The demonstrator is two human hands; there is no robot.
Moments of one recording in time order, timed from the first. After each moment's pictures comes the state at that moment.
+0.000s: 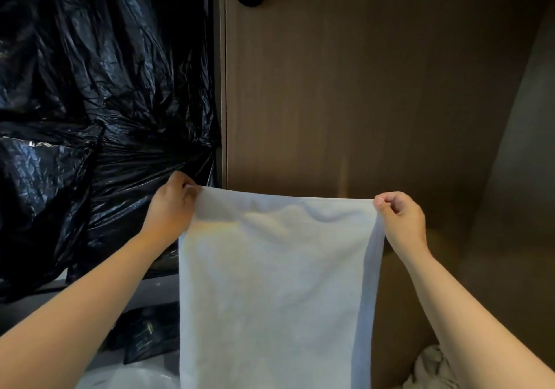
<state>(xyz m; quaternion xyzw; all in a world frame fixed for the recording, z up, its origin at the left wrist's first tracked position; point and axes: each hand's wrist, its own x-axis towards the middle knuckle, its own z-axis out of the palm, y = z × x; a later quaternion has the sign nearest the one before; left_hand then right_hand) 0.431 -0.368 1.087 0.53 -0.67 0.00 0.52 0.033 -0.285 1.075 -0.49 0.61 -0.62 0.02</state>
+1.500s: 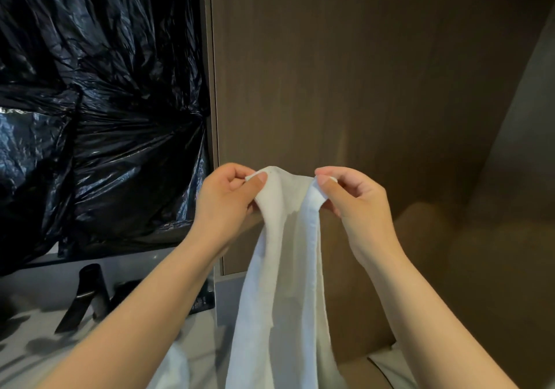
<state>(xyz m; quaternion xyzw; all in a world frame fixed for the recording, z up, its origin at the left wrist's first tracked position) 0.324 -0.248 1.102 0.38 -0.59 -0.39 0.60 0.147 -0.212 1.095 -0.55 0.45 -0.67 0.21</state>
